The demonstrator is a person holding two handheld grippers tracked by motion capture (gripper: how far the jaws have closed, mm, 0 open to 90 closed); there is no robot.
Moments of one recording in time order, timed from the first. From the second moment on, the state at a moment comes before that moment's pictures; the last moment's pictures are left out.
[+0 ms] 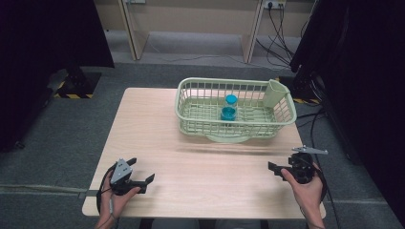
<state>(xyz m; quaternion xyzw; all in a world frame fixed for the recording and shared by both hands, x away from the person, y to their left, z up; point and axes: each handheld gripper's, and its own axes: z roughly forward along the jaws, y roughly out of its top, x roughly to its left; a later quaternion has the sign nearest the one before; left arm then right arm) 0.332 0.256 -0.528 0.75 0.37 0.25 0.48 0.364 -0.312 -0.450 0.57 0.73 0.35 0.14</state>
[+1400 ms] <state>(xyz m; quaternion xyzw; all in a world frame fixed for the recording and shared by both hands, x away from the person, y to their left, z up) 0.332 0.255 -0.528 0.75 0.37 0.25 0.48 0.354 -0.326 -0.496 0.60 0.71 0.35 0.13</state>
